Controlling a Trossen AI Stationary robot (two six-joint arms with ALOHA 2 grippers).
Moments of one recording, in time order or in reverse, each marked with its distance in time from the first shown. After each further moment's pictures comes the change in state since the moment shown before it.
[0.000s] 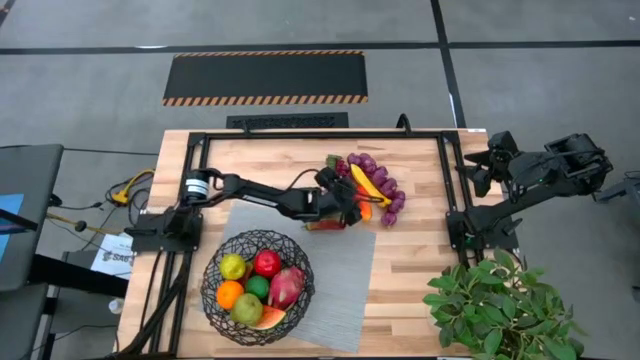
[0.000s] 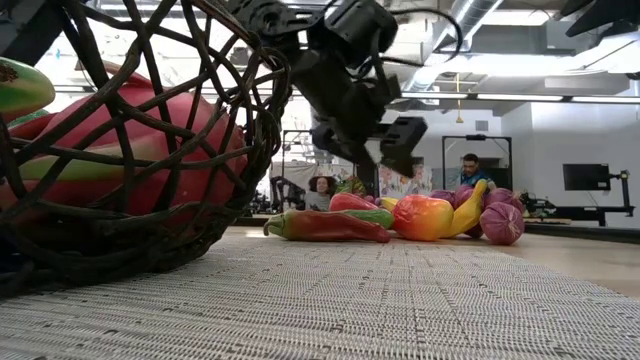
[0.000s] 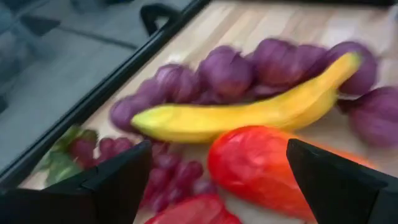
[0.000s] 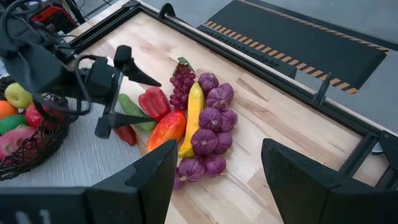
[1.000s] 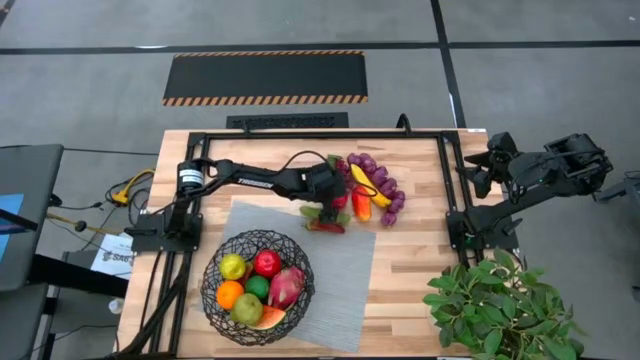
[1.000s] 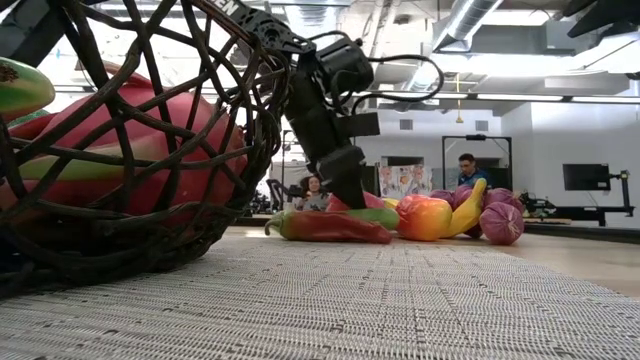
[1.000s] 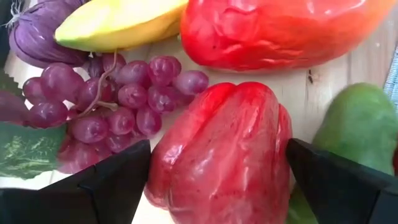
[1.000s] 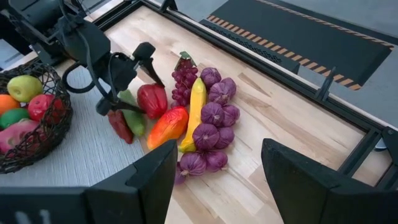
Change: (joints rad) left arm 0.140 -0.044 -0.025 -0.343 0.450 0.305; right arm 0.000 0.000 0.000 -0.008 -0.023 0.001
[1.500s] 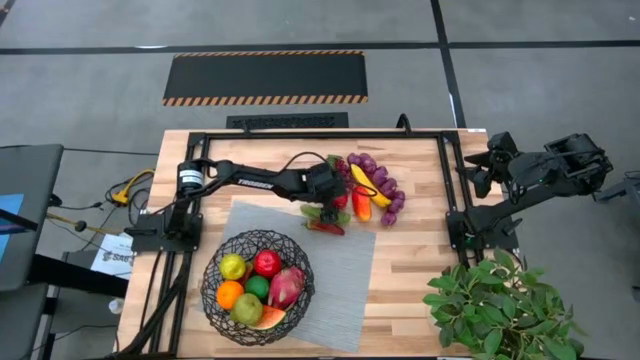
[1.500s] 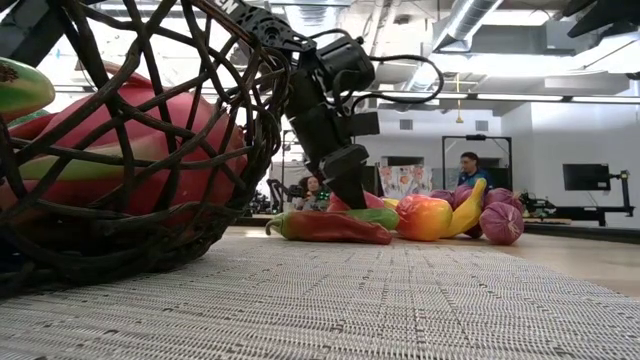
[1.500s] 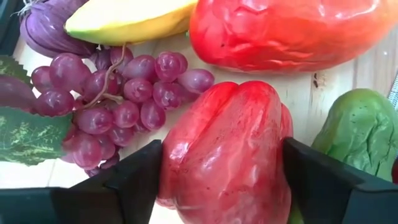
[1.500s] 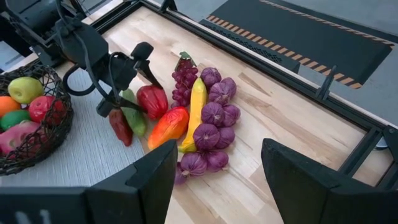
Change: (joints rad) left arm -0.007 0.000 0.002 -0.004 -0.035 -0.063; right arm 0.000 0.000 0.000 0.000 0.000 0.009
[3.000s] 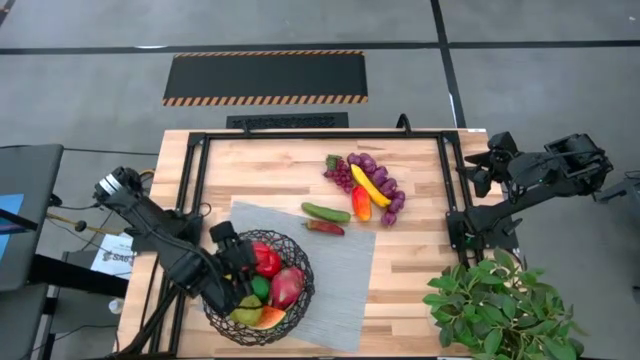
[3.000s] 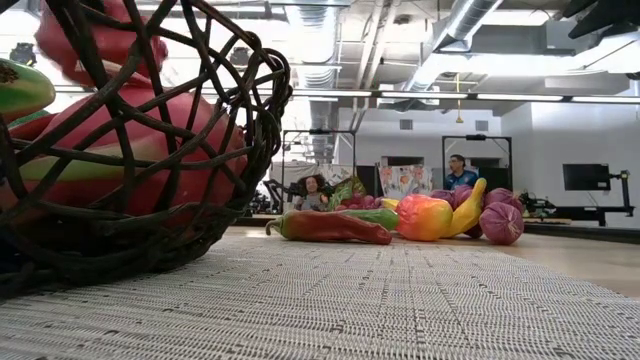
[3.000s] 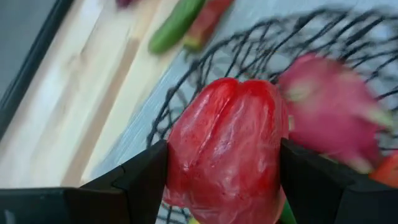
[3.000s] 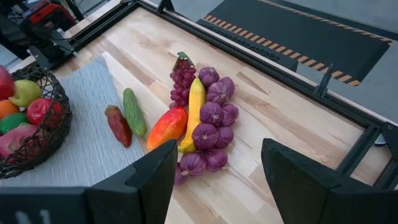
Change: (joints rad) left arm -0.899 -0.565 -0.111 -0.952 -0.434 -1.119; right arm -0.004 0.000 0.000 -0.007 0.004 0.018
